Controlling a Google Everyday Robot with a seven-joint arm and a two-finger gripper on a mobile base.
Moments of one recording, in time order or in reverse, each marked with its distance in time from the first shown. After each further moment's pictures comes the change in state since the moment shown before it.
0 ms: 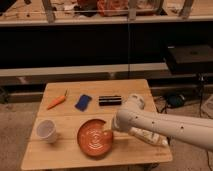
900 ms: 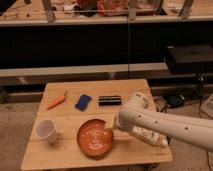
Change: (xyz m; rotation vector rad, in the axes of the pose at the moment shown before) arm 0.002 0.007 -0.011 0.000 0.005 0.071
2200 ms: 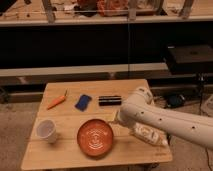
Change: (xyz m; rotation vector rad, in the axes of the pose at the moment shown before) arm 0.014 0.000 -0.035 -0.001 0.051 0.136
